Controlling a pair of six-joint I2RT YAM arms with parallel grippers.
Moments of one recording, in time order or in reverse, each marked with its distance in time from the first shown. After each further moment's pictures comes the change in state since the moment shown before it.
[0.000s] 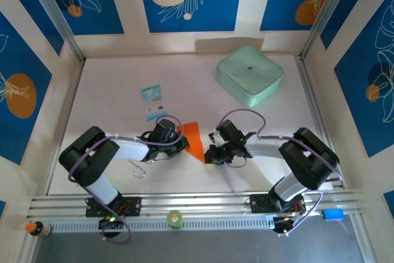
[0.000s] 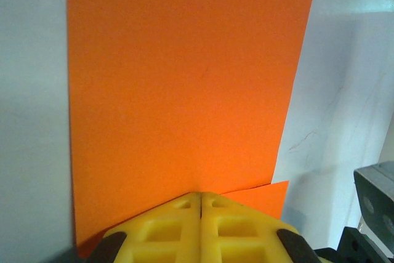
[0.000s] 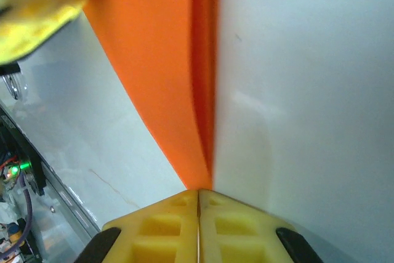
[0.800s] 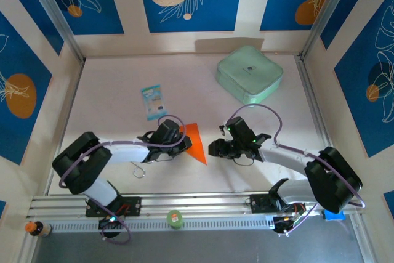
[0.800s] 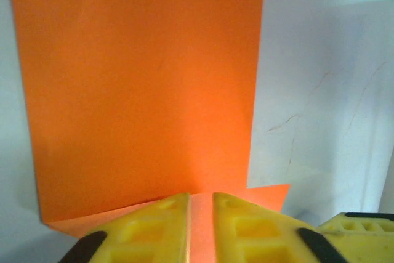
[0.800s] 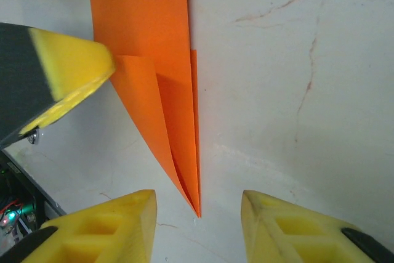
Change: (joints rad) left arm -0.071 -0.094 0.042 -0.140 -0.106 0.027; right arm -0.040 -0.235 -0.022 -0.085 0.172 0.021
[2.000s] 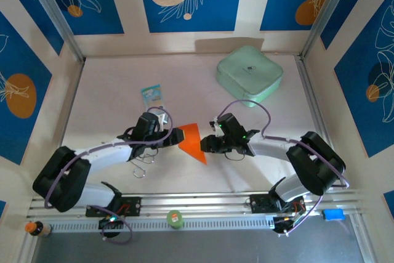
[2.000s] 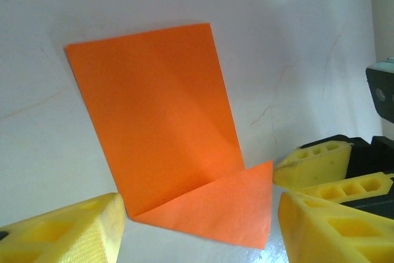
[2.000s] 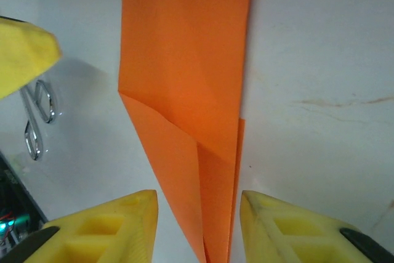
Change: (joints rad) left arm 0.233 -0.164 -0.067 -0.039 0.235 0.386; right arm 0.021 0.194 0.073 0.180 -0.021 -0.055
